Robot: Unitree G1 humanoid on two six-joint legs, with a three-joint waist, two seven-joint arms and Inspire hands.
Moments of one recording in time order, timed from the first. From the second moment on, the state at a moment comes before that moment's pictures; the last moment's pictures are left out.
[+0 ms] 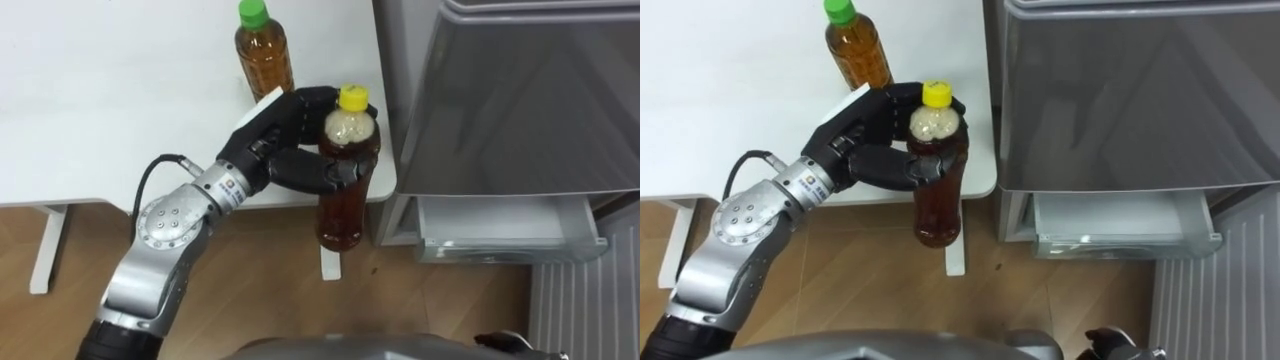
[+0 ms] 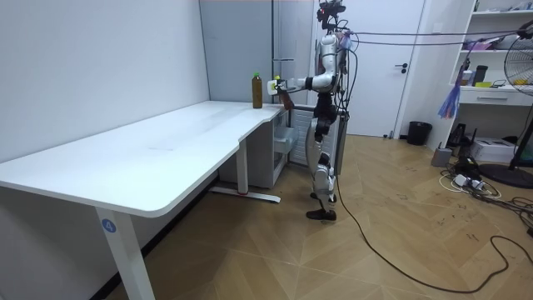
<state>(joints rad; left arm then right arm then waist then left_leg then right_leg) 0.12 0.29 -0.22 -0.19 -0.19 0.10 -0.41 0.02 -0.27 0.12 1.31 -0.31 0.08 0.07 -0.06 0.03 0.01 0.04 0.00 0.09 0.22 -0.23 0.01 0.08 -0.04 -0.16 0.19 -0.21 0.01</state>
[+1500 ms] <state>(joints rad) 0.13 0.27 -0.12 -0.20 -0.31 0.10 -0.49 0.12 -0.24 0.16 0.48 0.19 0.02 0.76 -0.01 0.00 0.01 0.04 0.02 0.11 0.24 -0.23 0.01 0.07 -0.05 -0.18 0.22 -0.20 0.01</state>
